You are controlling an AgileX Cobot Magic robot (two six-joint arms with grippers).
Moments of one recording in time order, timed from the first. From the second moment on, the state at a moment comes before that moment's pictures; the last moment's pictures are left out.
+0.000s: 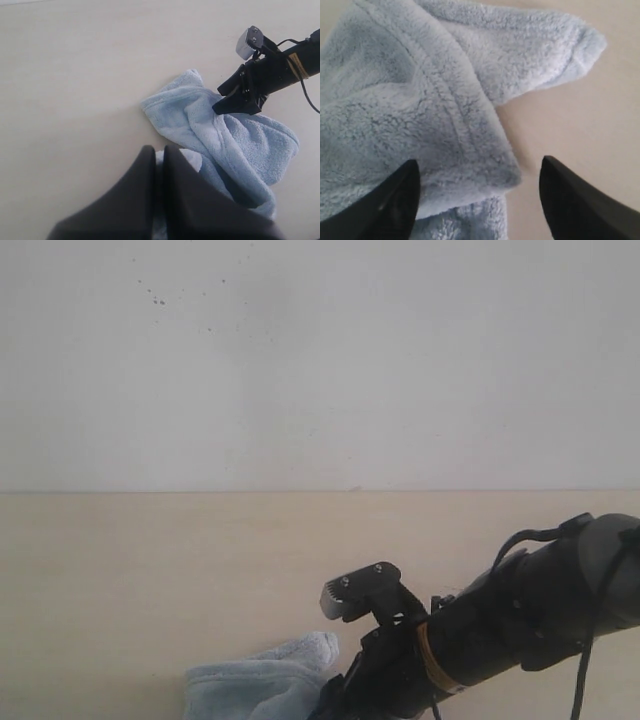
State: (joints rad) left arm -0.22 0.47 -0.81 -0.24 1.09 0.10; right arm 0.55 1.94 -0.91 -1.74 -0.40 1.66
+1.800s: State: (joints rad) left arm -0.22 0.38 -0.87 -0.12 1.10 0.09; right arm 0.29 1.28 -0.45 -1.74 0.02 1.73
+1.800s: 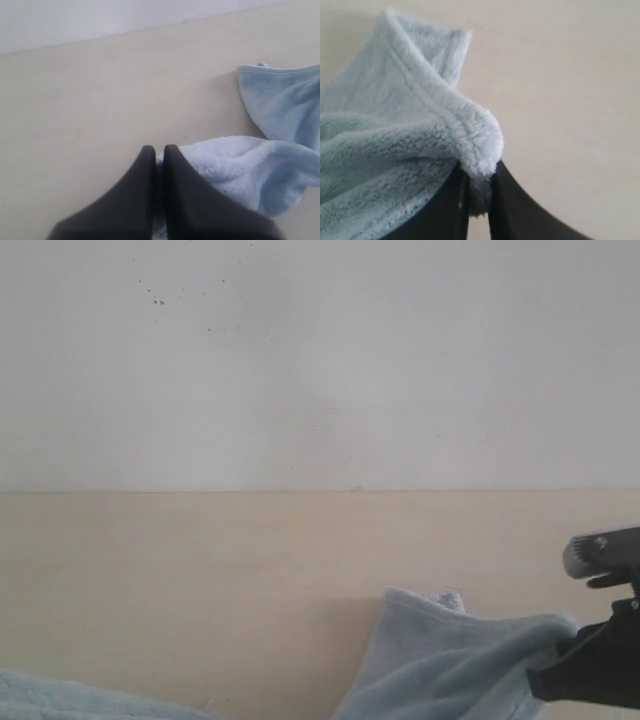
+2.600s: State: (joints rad) left arm -0.22 0.27 -0.98 -0.04 1.17 0.04; right arm 0.28 0.68 -0.47 -0.73 0.62 0.58
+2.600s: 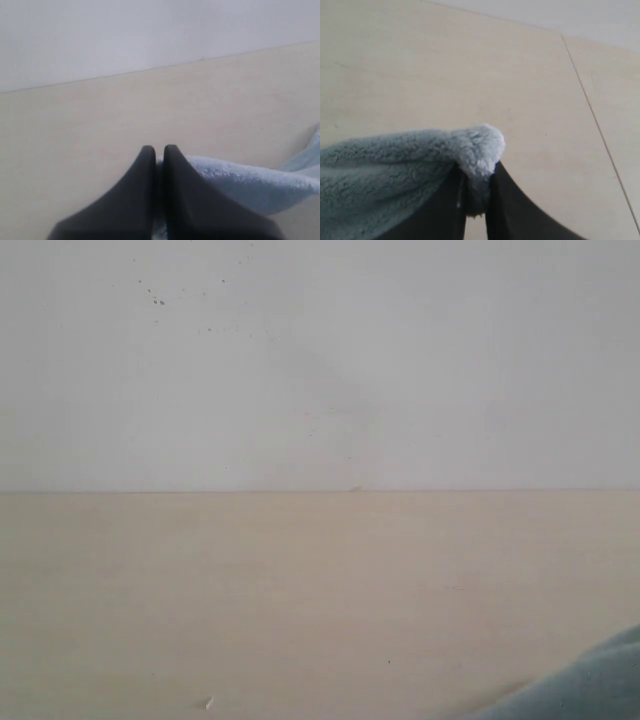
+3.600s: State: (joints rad) left arm -0.22 0.20 -1.30 -0.04 1.23 0.02; right arm 0.28 0.40 -1.08 -0.41 1.22 0.01
